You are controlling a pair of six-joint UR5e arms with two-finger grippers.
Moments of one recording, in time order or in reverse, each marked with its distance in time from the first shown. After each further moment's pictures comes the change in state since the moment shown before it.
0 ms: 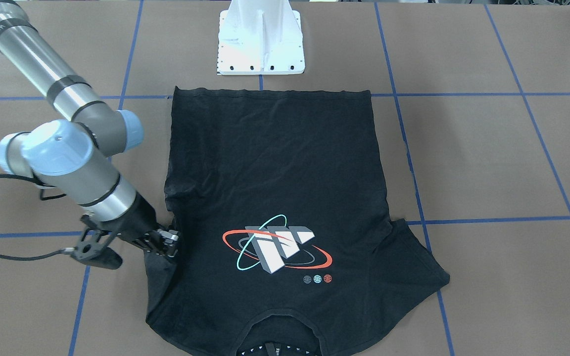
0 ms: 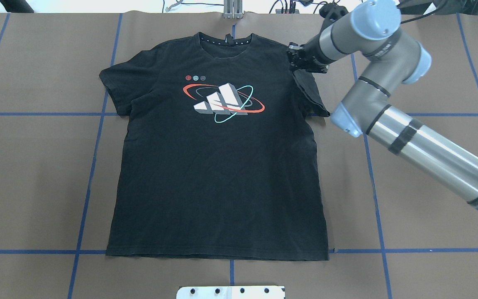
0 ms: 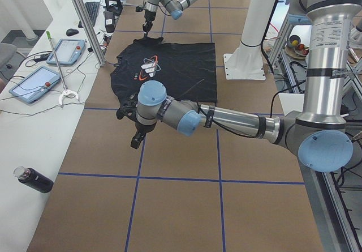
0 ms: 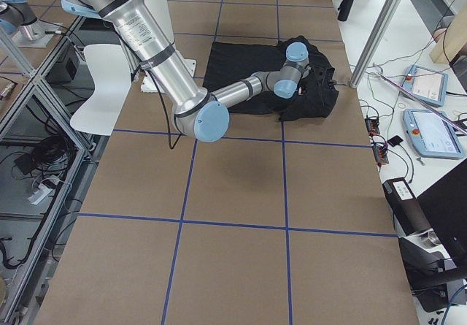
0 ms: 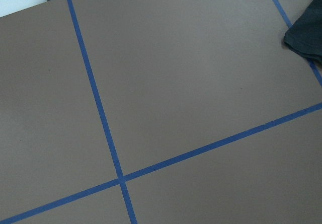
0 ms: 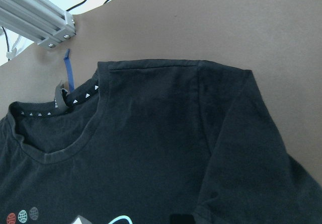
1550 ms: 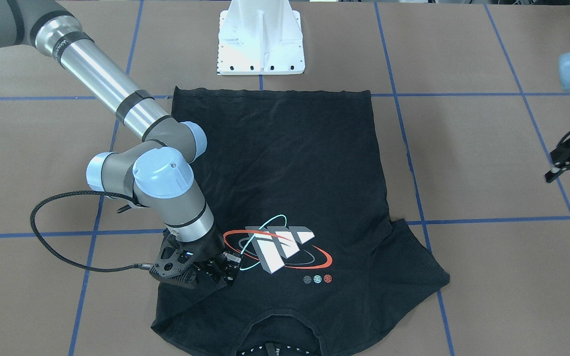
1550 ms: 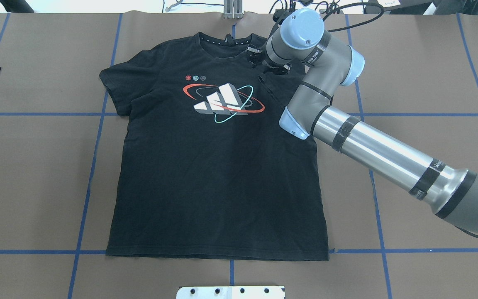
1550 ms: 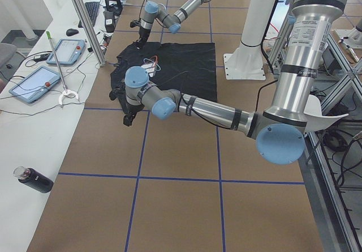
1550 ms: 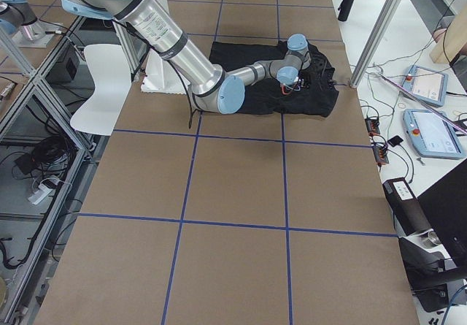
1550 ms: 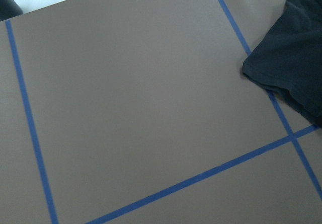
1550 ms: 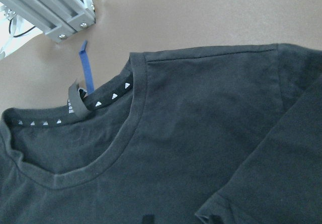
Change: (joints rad) left arm 0.222 -0.230 0.151 -0.125 0.005 -0.274; right arm -0.090 0.209 -0.255 -0.006 -0.164 0.026
